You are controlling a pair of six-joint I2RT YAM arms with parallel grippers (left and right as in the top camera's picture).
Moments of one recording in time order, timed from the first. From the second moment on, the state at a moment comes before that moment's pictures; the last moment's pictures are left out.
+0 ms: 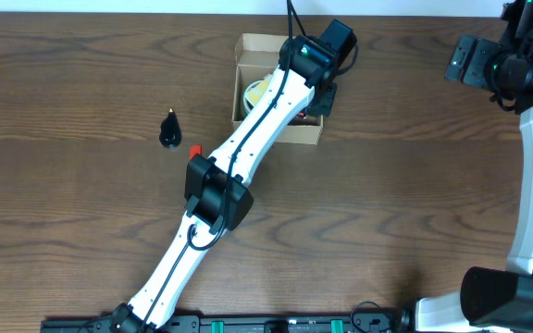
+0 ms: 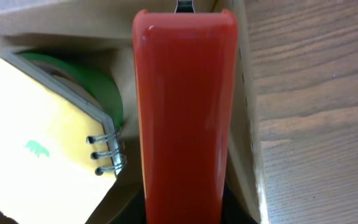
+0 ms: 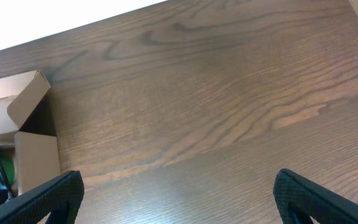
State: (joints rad) left arm -0.66 2.65 2.81 -1.44 -0.09 -0.36; right arm -0.17 1.65 1.86 -1.10 0.07 0.15
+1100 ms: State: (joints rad) left arm -0.66 2.62 2.94 -1.61 -0.14 -0.38; right arm -0.17 1.65 1.86 -1.10 0.07 0.15
